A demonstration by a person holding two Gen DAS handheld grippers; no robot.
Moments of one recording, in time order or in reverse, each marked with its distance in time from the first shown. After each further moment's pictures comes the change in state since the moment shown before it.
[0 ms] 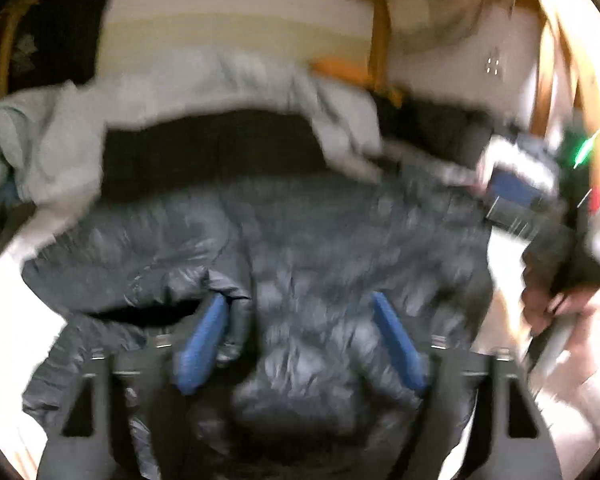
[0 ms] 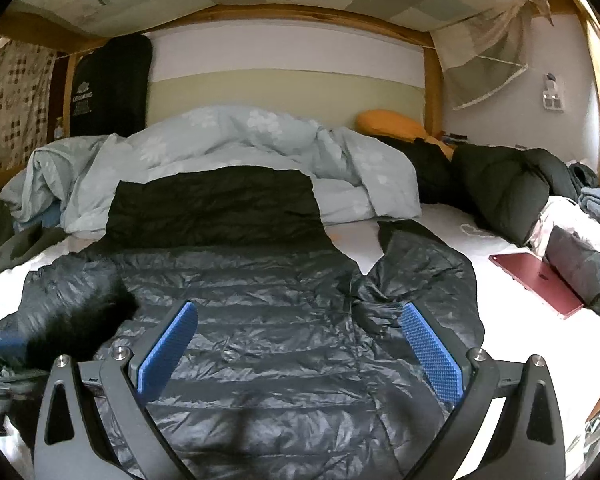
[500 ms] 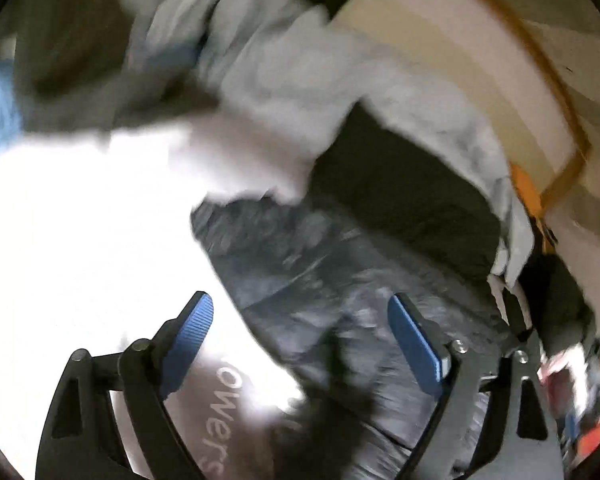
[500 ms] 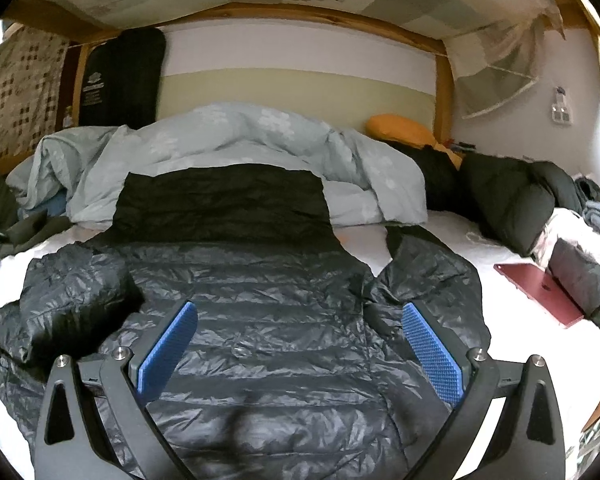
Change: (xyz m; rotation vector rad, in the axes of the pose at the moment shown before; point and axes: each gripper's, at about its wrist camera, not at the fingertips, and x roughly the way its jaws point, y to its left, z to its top) left arm 0.029 0.269 0.005 -0.742 0.090 0.314; right arm -0.004 0.021 -0.005 -0.081 -0.019 0.006
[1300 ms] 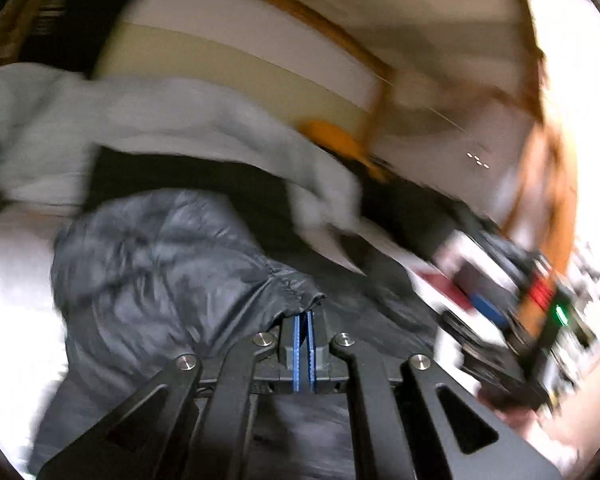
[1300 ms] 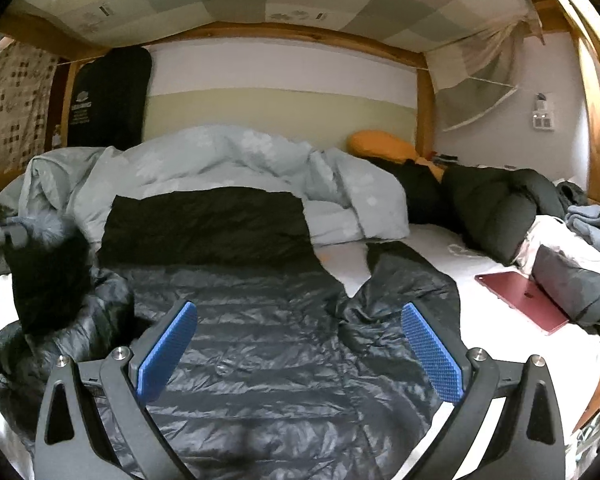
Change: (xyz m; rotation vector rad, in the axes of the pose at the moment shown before) left arm -0.079 -0.203 -0.134 0.583 -0.067 -0.561; right arm -0.017 -0.022 0.012 0.052 -0.053 -0.054
